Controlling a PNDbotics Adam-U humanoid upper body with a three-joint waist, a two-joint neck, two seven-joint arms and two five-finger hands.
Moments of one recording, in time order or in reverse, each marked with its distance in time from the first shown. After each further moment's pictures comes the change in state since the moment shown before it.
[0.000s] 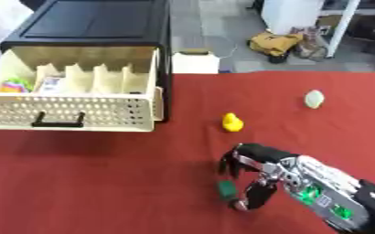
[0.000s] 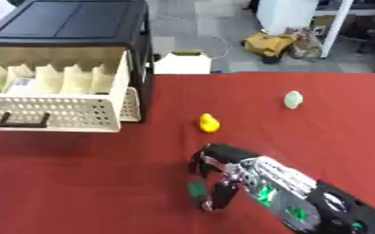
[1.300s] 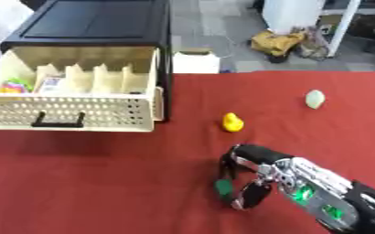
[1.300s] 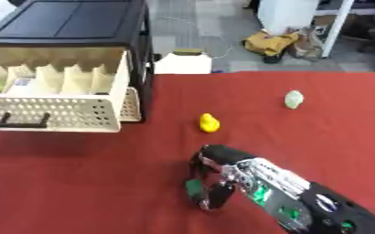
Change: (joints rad) left arm 0.007 -0.009 0.000 0.000 0.000 -0.001 -0.003; right arm 0.000 0.037 -0.005 0.065 0.026 -0.029 -0.031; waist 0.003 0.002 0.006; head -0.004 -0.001
